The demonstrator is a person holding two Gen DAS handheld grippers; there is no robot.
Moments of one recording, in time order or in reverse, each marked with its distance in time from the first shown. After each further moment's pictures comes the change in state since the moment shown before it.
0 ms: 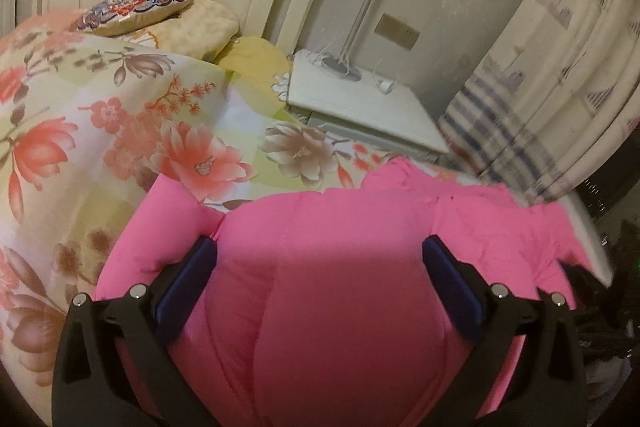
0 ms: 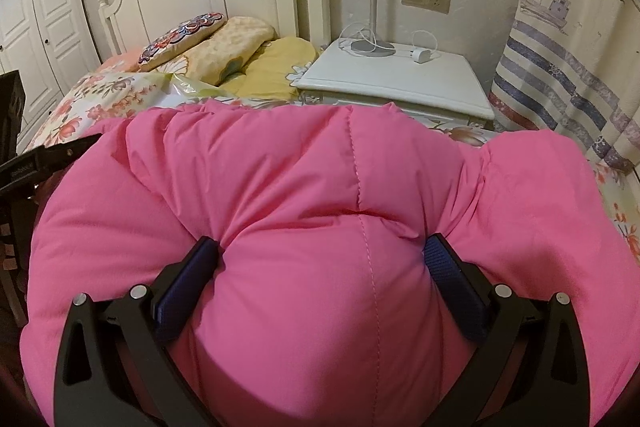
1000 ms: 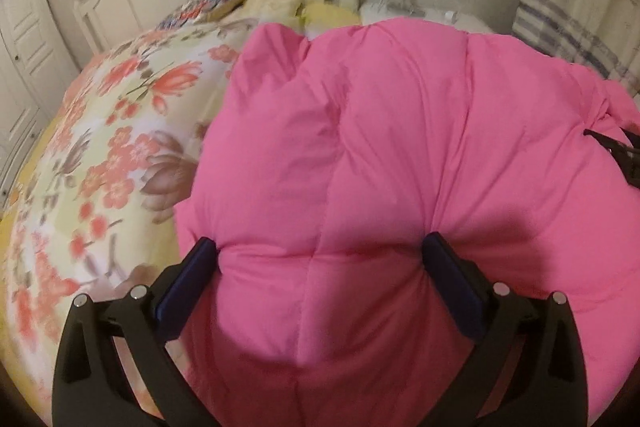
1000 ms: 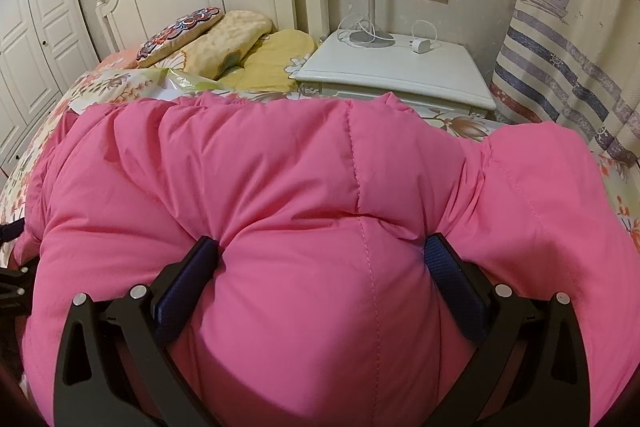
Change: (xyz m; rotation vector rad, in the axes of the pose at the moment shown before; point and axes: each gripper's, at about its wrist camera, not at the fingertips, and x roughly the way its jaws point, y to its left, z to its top) left arm -0.067 -0.031 -0.070 0.182 0.185 0.473; right arm 0.003 -0.003 -0.002 0.013 0.028 0.006
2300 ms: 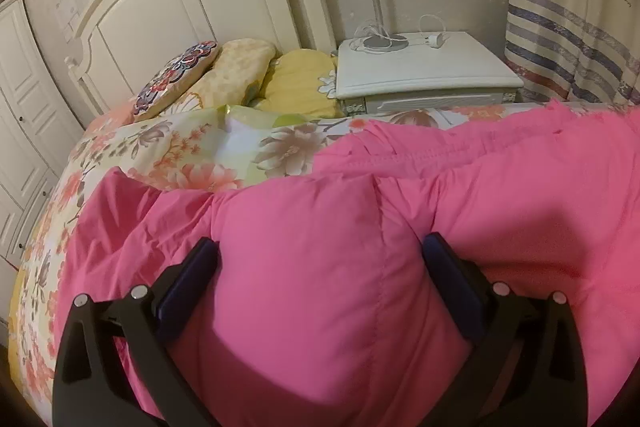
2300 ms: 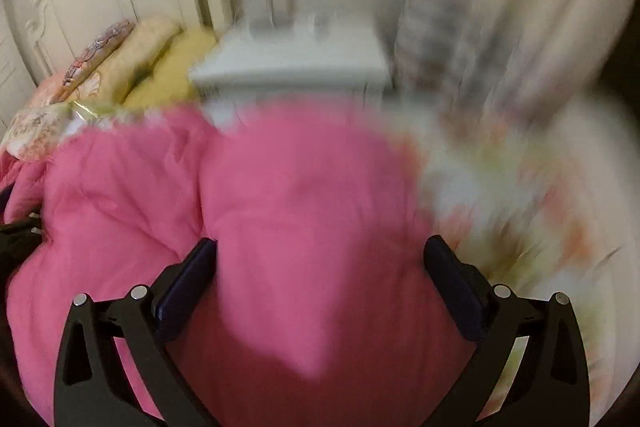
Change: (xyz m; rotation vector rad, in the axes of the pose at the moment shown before) left arm 0.044 -0.109 0.082 0.110 -0.173 0.077; right arm -0.020 -0.142 -0.003 0.216 0.100 -0.099
